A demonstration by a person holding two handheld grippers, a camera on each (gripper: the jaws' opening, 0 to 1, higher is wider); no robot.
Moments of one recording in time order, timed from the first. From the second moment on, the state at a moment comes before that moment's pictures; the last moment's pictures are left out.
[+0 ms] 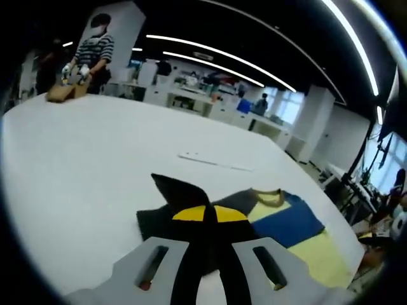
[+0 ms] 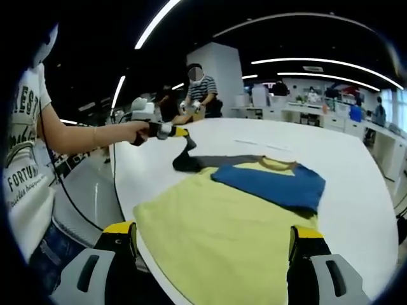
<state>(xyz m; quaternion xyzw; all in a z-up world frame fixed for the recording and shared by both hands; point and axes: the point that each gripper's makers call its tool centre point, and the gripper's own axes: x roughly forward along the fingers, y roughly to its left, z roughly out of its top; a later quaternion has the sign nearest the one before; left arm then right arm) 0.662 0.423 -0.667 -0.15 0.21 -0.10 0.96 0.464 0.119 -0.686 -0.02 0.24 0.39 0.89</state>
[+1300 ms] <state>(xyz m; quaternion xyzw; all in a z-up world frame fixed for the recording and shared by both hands) 0.690 0.308 -0.650 -0.11 0.22 -0.22 0.94 0.463 0.117 -0.690 -0.02 0.25 0.39 0.89</state>
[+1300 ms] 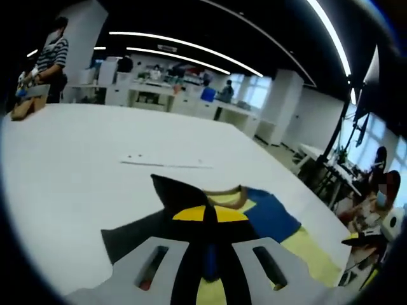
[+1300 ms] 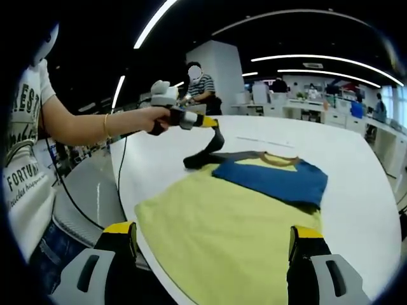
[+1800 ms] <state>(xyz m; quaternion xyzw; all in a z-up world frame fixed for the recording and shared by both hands) 0.693 0.260 -0.653 -0.07 0.22 -0.26 0.94 0.460 0.114 -0.695 -0.02 0.26 0.39 0.88</state>
